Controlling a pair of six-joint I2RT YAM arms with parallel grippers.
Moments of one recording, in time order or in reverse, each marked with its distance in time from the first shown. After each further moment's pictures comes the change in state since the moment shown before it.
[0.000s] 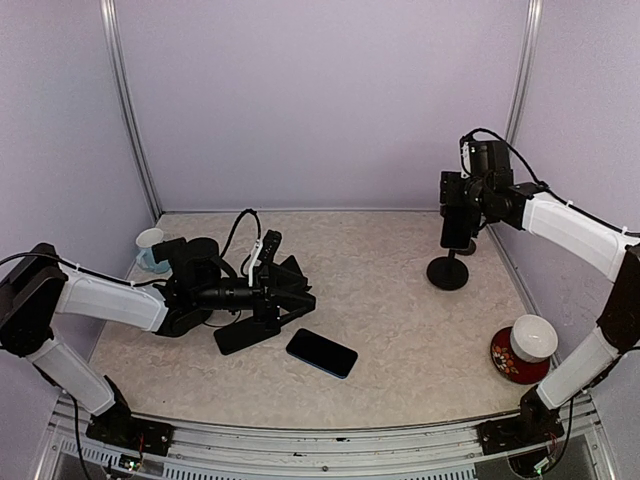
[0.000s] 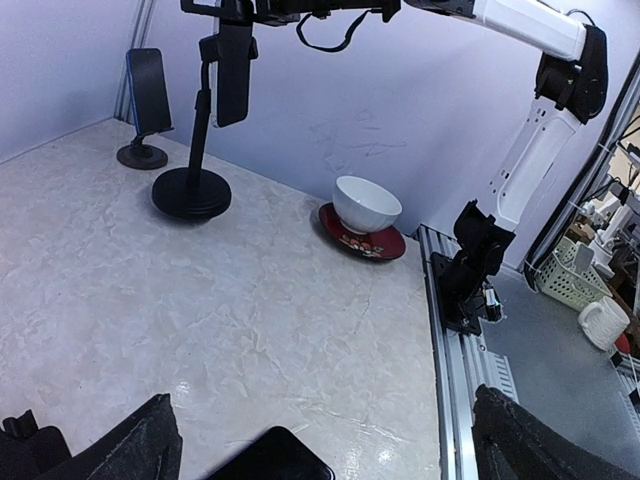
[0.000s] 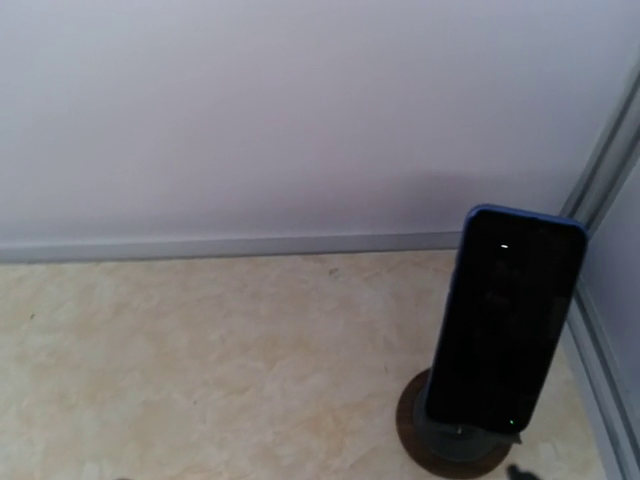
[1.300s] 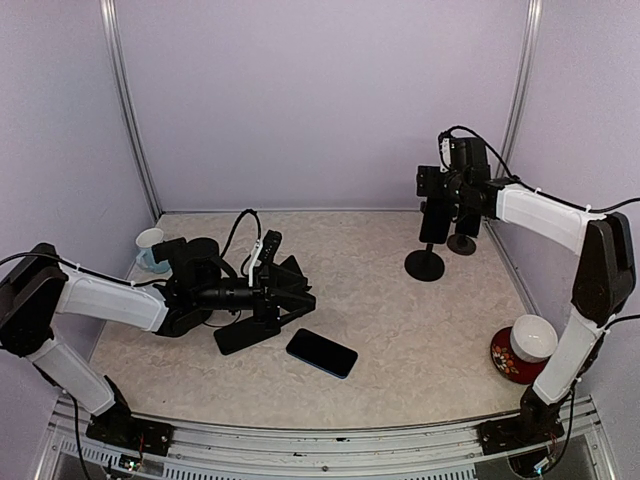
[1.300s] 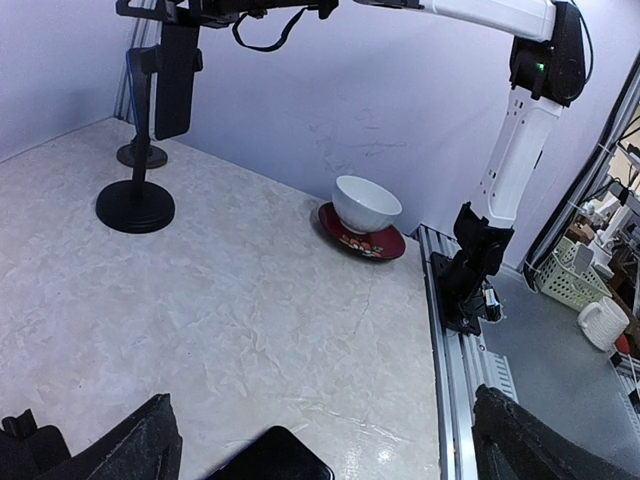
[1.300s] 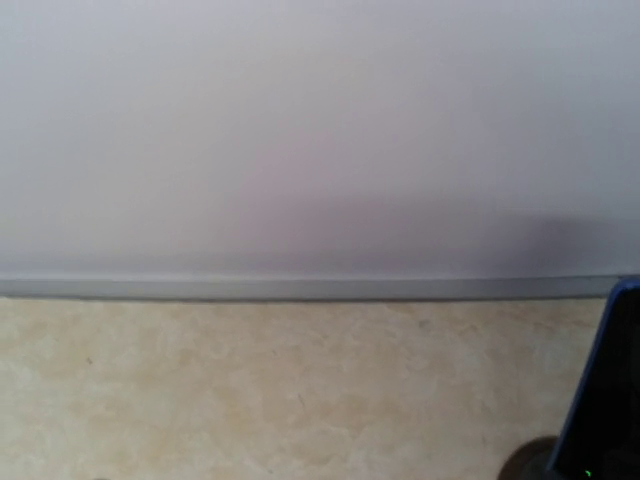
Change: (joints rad) left arm 0.000 0.000 0.000 0.000 0.000 -0.002; right arm -0.015 0.217 0.133 0.117 -0.113 0.011
